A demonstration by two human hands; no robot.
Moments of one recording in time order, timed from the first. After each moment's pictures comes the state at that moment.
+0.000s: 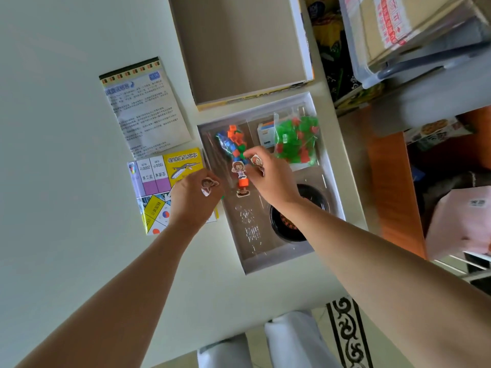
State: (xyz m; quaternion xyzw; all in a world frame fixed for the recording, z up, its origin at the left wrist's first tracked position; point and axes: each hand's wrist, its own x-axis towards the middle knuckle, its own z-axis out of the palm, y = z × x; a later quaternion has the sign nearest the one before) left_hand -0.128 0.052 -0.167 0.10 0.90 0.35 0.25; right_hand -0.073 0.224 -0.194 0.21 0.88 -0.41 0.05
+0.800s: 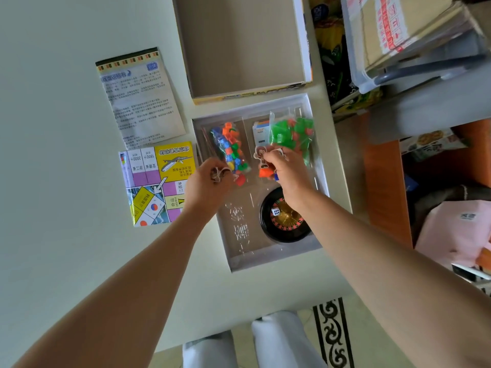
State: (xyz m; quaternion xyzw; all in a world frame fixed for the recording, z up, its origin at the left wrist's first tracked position) left_hand -0.114 0.091 -0.178 0.00 0.87 0.40 0.30; right_hand -0.074 0.255 -0.171 0.46 0.58 -0.67 0.10
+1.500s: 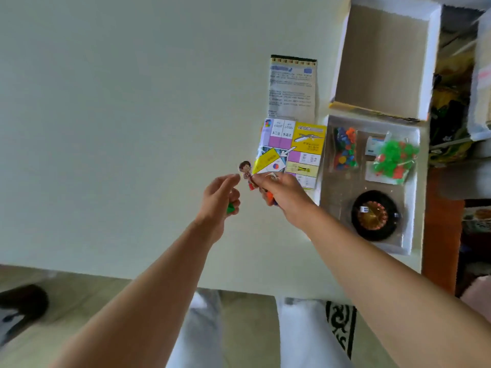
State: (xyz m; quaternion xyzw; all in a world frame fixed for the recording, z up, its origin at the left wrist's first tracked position) left_hand -0.040 -0.146 -0.089 -0.36 0.57 0.69 0.27; right_hand -0.050 -0.003 -0.103 0.24 0.65 -0.66 0.29
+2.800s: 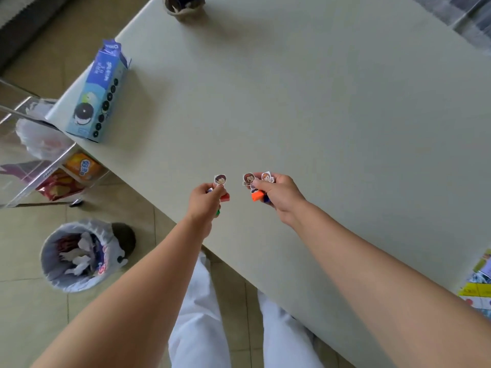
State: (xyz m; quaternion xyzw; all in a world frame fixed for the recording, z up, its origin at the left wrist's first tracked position) left_hand -0.024 -0.704 -0.135 -0.55 0.54 0.62 0.11; right_hand -0.116 -0.575 -0.122 0.17 0.69 -0.53 0.47
